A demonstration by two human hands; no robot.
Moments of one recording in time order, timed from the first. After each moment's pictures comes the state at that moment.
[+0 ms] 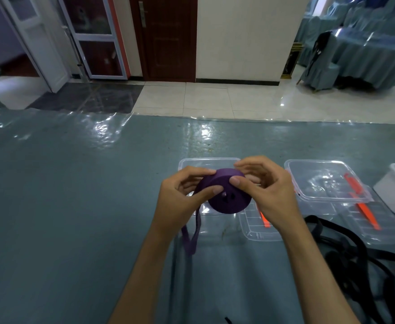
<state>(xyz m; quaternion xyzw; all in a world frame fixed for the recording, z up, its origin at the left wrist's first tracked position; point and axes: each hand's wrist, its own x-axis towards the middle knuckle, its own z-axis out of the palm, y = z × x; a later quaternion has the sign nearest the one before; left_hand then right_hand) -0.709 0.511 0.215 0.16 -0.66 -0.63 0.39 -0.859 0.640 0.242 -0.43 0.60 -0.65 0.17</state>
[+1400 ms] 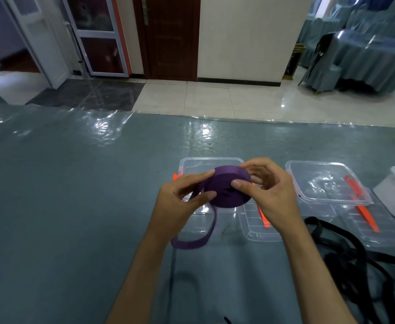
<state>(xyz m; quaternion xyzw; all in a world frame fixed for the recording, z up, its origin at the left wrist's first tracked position) -0.698 0.508 0.202 0.16 -0.66 -0.63 0.37 -0.860 0.639 0.237 -0.42 0.61 -0.65 0.17</state>
